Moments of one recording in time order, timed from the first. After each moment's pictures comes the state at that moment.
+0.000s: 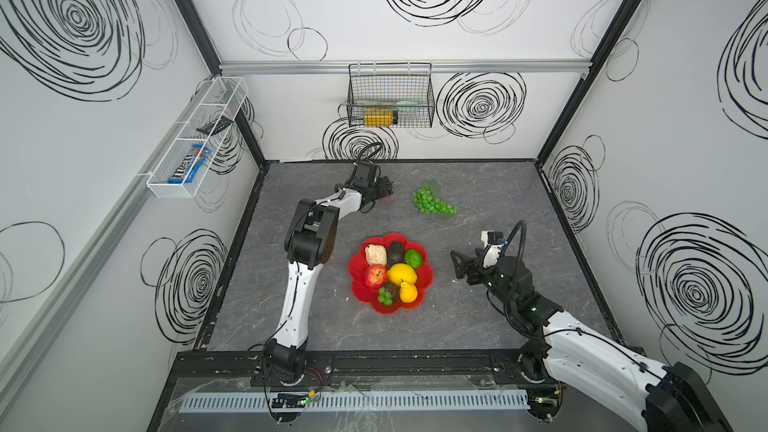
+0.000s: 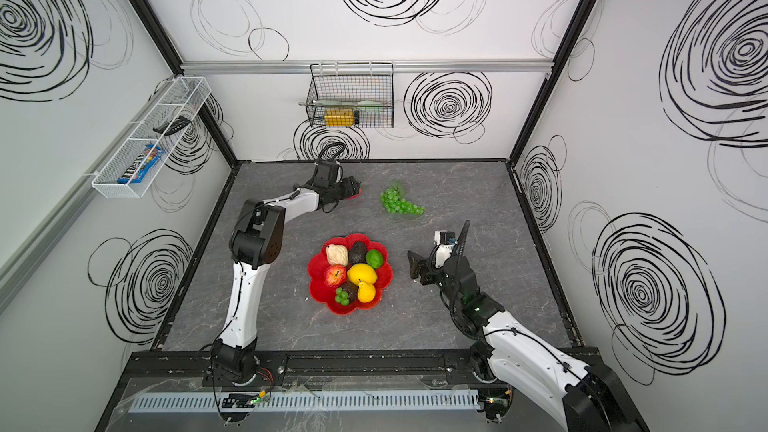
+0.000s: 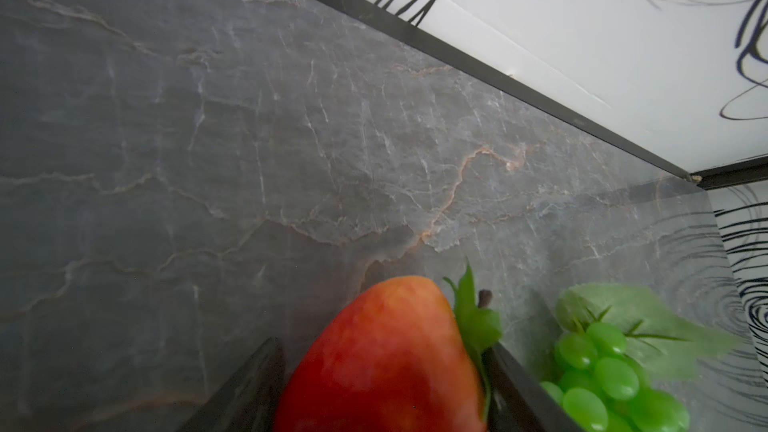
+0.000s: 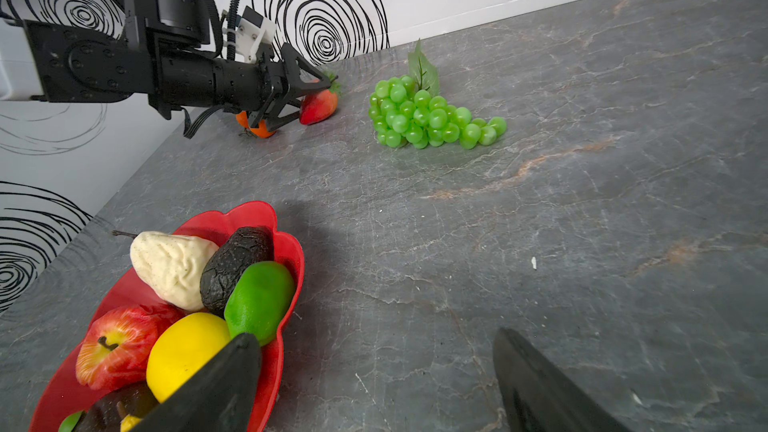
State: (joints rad) left arm -0.30 2.33 1.68 -0.04 0.15 -0.60; right arm 0.58 0.82 0.21 0.26 0.12 0.44
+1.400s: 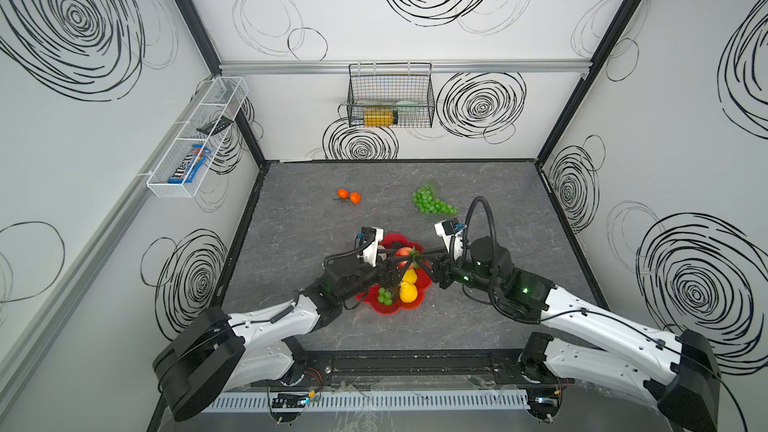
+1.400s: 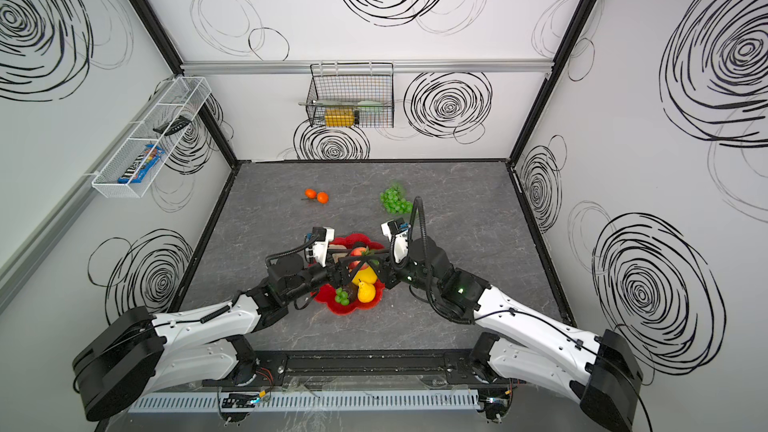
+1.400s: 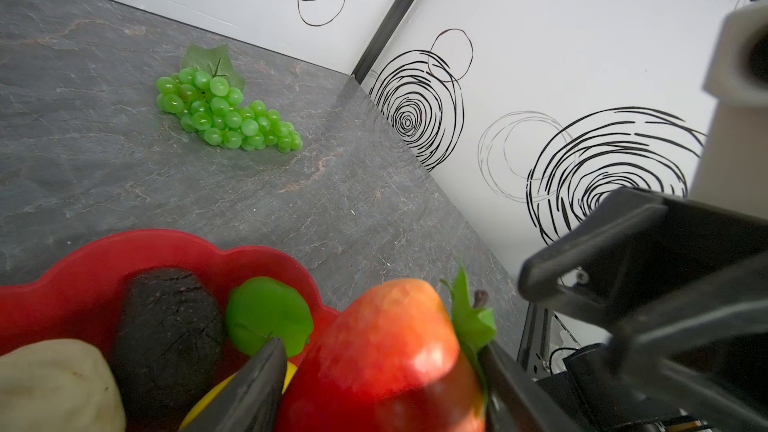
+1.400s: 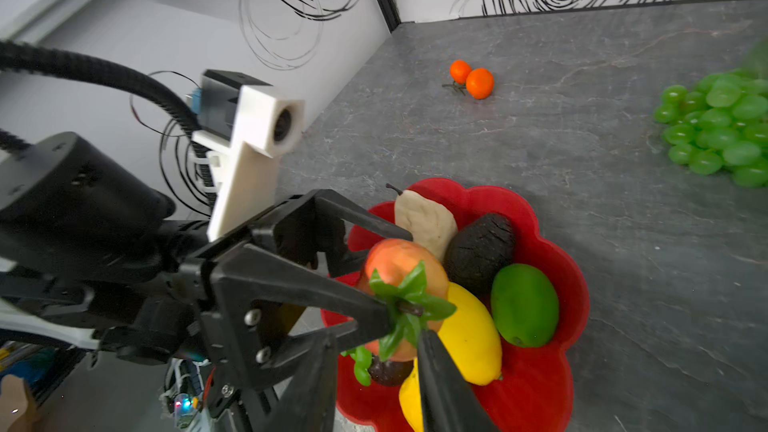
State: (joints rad) left arm -0.76 1.16 0.33 0.66 0.18 -0.63; right arm 0.92 0.98 0.67 -0.08 -0.04 0.47
